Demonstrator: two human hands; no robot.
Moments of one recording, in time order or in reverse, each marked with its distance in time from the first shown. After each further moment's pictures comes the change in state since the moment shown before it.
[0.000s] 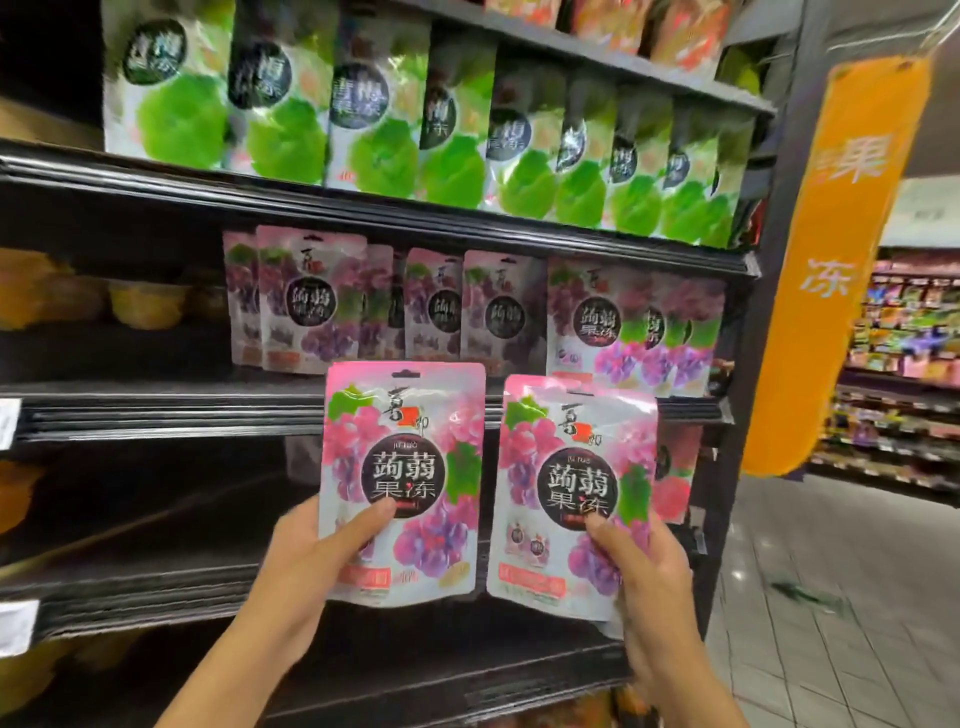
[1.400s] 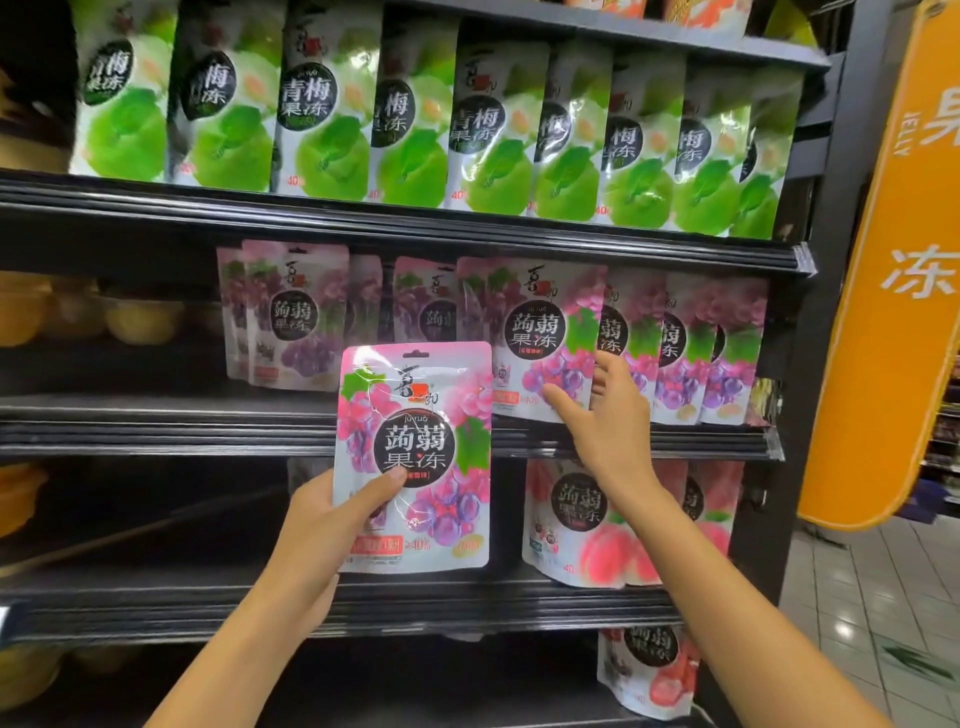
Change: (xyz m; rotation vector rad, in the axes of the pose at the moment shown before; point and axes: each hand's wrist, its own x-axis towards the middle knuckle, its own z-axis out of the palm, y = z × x) left_hand 0.052 0.003 0.076 0.079 0.188 0.040; right_hand 0.188 -0.033 0.029 -0.534 -0.055 -0.386
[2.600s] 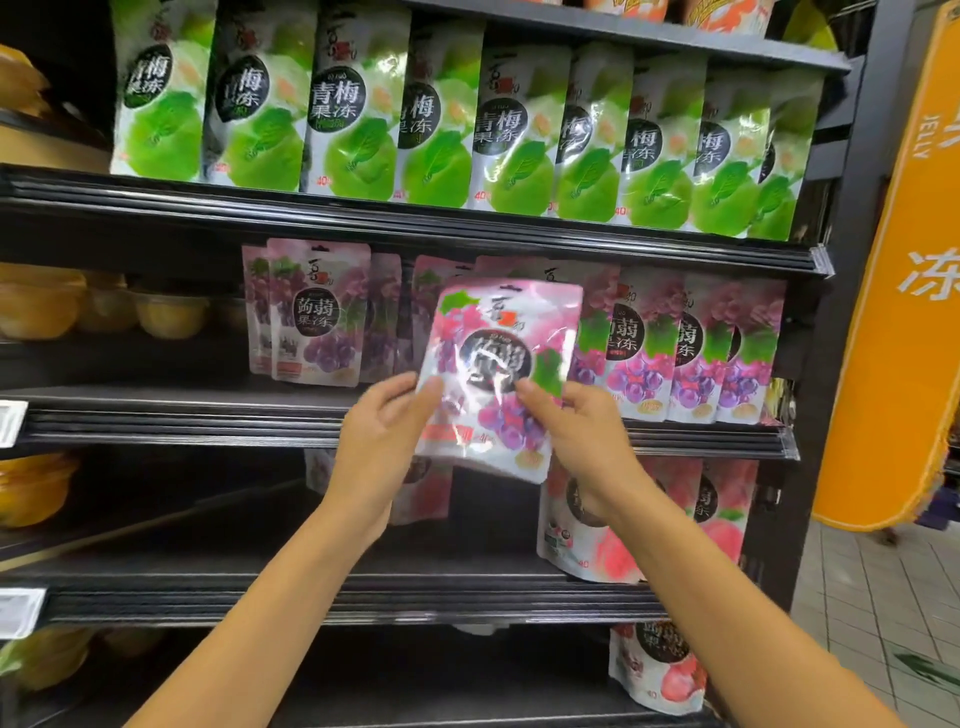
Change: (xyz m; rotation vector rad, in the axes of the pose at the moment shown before) left_hand 0.027 0.040 0.028 -0.014 0.048 0.169; right_hand -0.033 -0.045 0.013 0.406 -0.285 0.186
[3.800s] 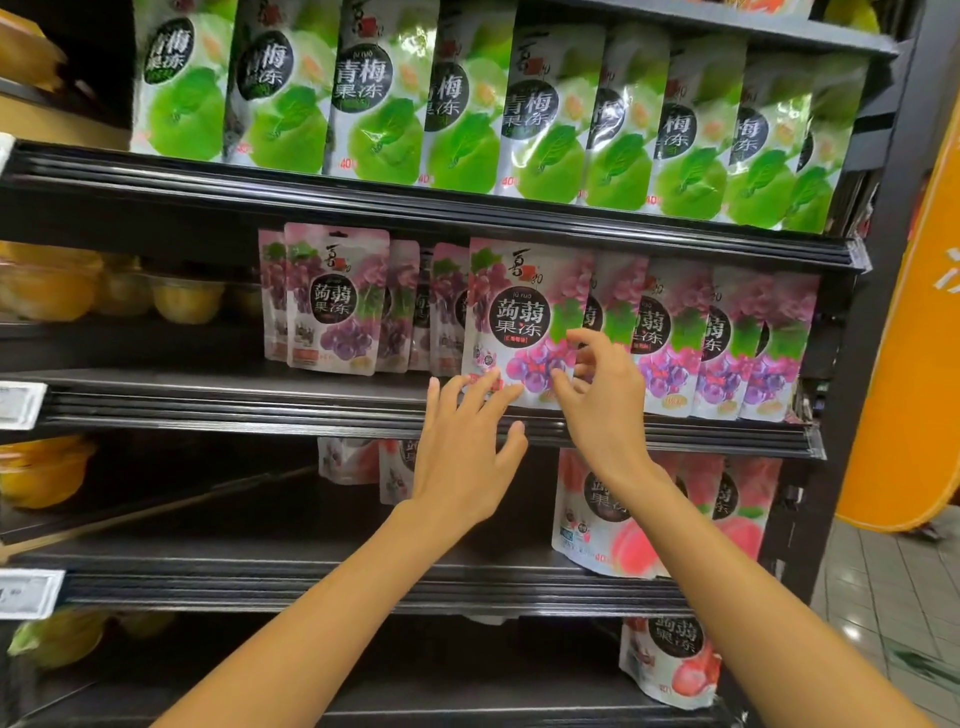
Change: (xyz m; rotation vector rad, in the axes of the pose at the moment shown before) left_hand 0.014 -0.041 0.033 1.107 -0.096 0.548; right_hand 0.033 0.016 0.007 -0.506 0.243 -0.372
